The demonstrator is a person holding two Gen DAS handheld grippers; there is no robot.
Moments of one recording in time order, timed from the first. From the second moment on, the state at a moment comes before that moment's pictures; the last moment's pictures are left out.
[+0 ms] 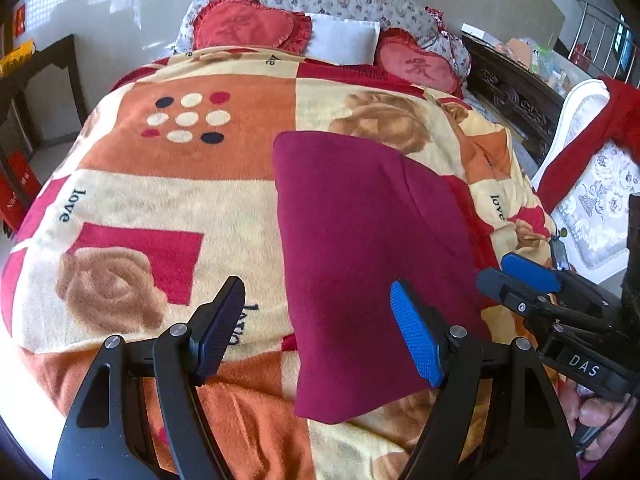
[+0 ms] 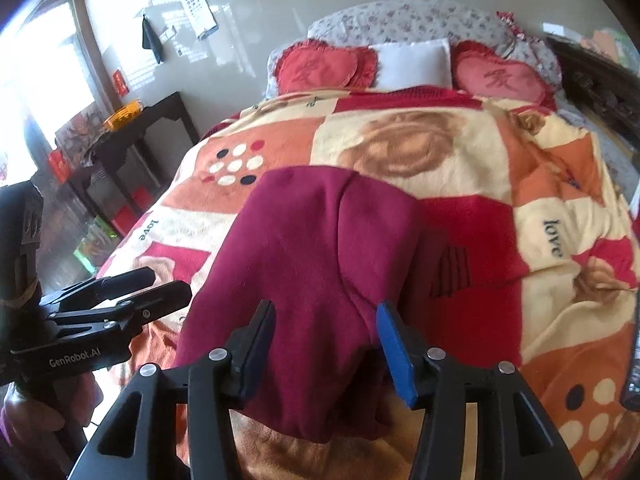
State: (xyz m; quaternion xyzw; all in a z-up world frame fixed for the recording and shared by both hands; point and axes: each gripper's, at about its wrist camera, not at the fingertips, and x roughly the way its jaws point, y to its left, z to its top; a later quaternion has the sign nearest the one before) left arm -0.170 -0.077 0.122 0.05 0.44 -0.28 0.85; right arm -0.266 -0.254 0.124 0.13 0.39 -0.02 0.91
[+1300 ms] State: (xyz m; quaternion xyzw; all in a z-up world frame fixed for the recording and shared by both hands) left arm -0.180 -0.081 0.137 0.07 0.39 -0.25 0.88; right arm -0.264 -0.241 0.138 0.12 0.38 -0.08 0.92
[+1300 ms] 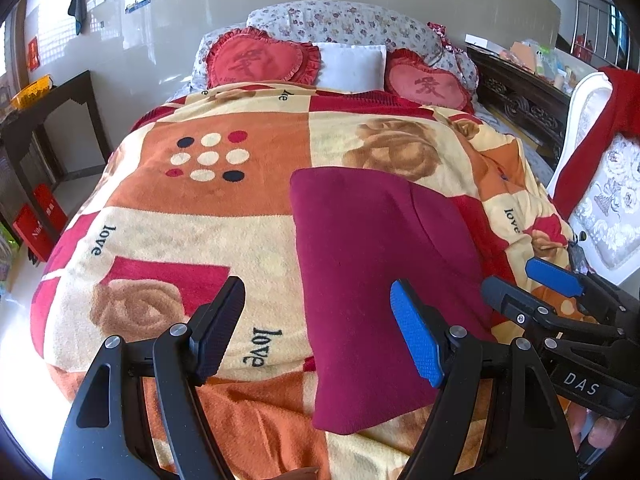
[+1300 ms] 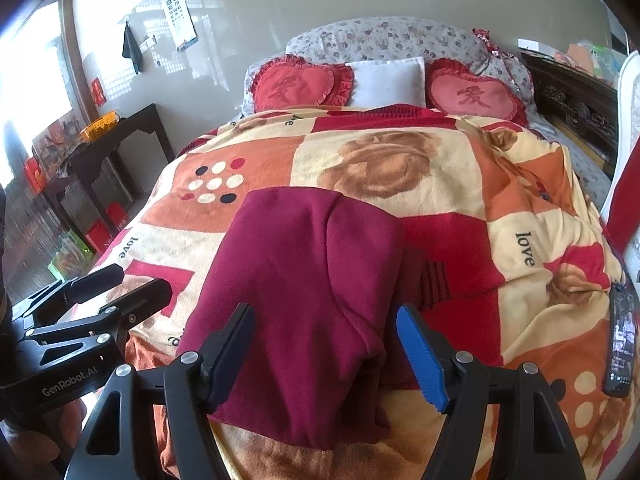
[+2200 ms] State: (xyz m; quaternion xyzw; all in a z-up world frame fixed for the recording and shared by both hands) left arm -0.172 -0.088 0.125 0.08 0.40 -0.24 0.88; right arm -0.251 -0.248 0.118 0.13 0.40 -0.08 0.90
